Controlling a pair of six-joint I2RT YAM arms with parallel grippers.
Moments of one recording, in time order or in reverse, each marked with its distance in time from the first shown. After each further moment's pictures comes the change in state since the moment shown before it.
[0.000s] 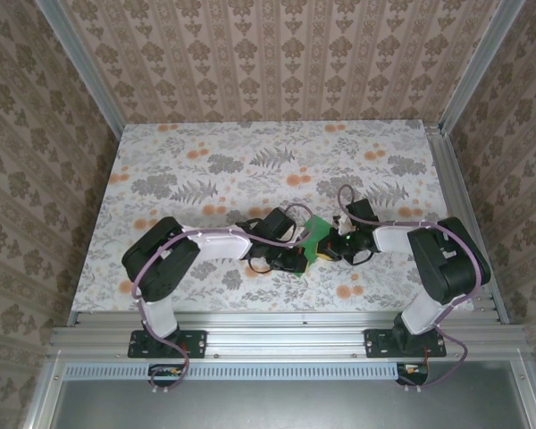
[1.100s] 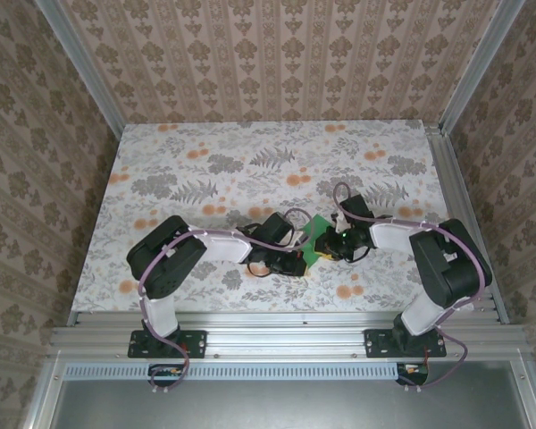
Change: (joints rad) left arm 0.002 0.038 -0.064 0.122 0.023 0.000; right arm 0.046 -0.048 0.076 -0.178 0.143 -0.030
